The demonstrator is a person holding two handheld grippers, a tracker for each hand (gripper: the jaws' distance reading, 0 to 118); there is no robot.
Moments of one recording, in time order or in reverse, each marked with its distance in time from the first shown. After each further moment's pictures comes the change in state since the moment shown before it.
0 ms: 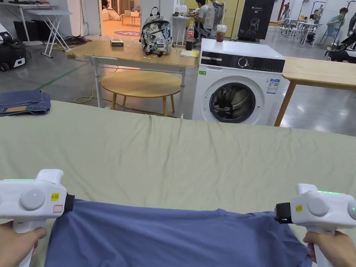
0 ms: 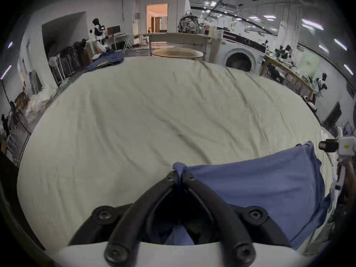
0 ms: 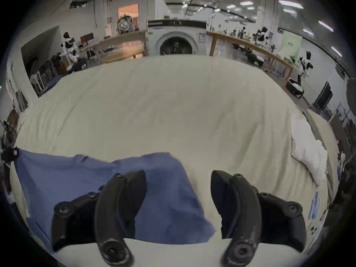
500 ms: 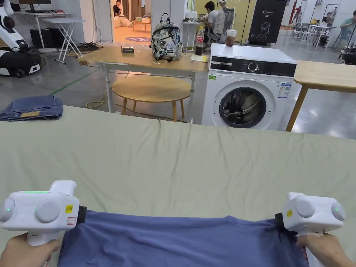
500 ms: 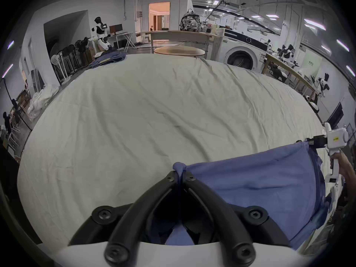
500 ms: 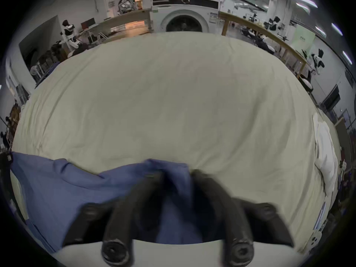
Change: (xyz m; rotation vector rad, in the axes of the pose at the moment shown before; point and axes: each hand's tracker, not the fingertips) left arm 0.012 -0.012 -0.002 -0.020 0.020 0.007; right arm -0.024 0.002 -0.046 -0.066 0.024 0.056
